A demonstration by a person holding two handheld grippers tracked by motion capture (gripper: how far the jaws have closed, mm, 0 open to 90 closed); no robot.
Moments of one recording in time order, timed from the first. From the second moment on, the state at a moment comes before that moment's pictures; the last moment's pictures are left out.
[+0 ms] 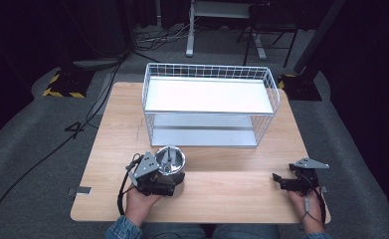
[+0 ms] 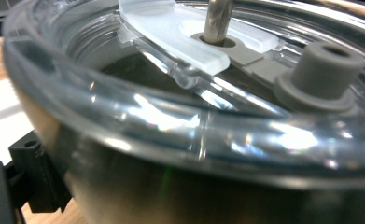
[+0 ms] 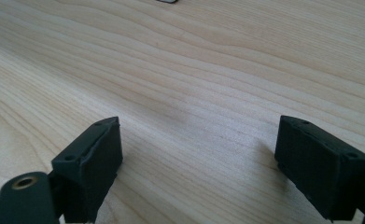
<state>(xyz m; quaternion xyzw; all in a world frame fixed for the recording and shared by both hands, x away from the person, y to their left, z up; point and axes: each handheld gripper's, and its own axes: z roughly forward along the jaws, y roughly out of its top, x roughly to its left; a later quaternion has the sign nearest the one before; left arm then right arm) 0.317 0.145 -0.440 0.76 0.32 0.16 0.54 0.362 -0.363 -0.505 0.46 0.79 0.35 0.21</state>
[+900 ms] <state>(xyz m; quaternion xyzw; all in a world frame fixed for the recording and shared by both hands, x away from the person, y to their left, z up) 0.336 0.151 -0.358 0.77 0.30 0.15 0.54 0.362 -0.363 -0.505 0.46 0.79 0.35 0.21</state>
